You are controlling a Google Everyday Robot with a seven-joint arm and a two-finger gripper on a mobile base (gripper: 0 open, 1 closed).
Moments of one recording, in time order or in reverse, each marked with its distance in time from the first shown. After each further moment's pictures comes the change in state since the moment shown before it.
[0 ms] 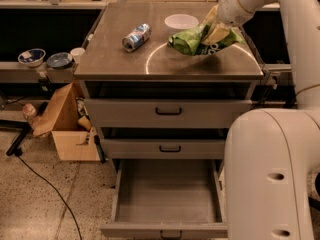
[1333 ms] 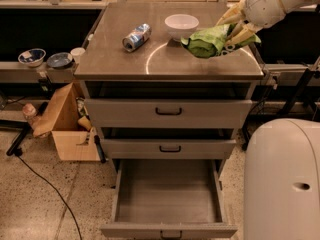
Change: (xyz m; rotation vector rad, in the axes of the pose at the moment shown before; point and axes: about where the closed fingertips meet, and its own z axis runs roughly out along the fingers) arm -0.015 0.050 -0.072 -0.044 -0.270 -0.231
